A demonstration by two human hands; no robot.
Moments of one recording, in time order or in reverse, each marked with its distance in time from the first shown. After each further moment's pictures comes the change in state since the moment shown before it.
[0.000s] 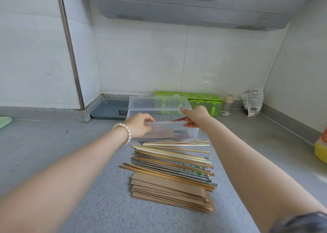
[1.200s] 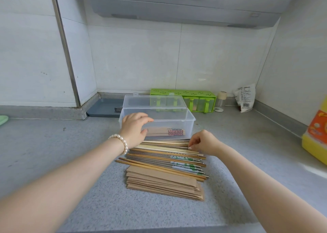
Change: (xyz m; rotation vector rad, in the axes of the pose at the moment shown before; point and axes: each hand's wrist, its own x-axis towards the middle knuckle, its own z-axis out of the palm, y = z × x) left_hand -0.035 0.006 0.025 0.184 0.263 0.220; right_hand -0.035 0.093 -0.035 -0.676 -0.233 -0.313
